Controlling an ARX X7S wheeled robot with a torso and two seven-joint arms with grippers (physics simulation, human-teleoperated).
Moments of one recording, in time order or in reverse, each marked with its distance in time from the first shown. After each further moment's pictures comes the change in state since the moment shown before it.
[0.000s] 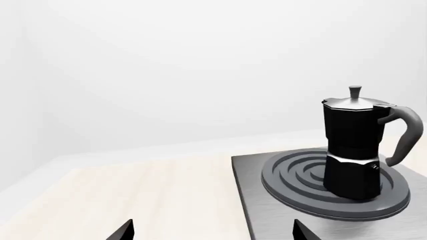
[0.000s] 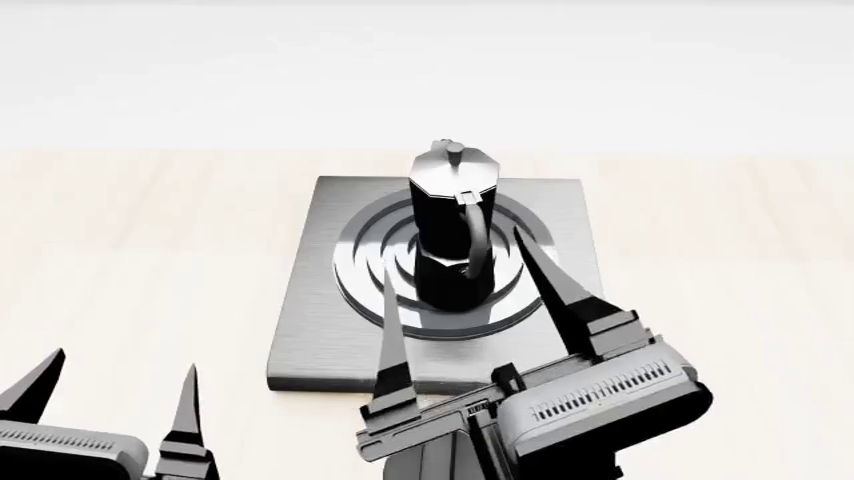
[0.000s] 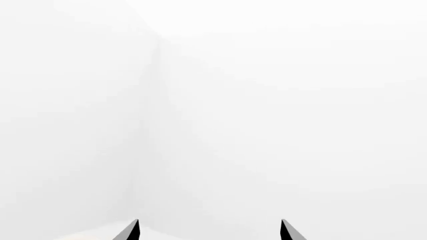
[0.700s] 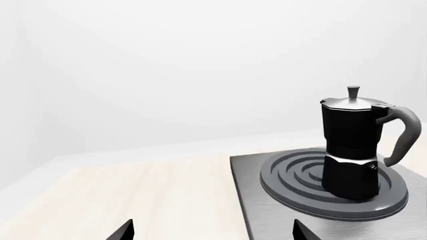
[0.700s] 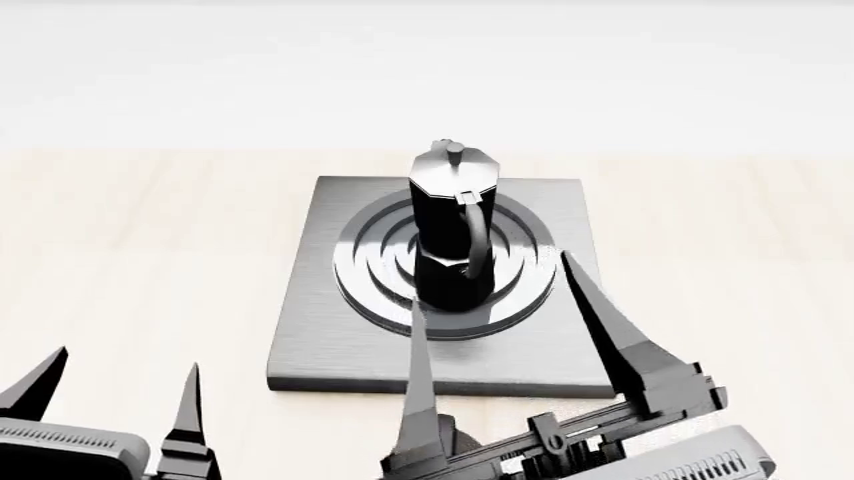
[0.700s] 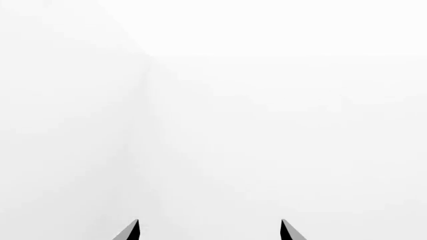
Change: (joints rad) left arm -0.009 -0.006 0.008 -0.005 -0.010 0.001 -0.002; right arm -0.145 0.065 0.024 -0.212 -0.015 -0.028 0.075
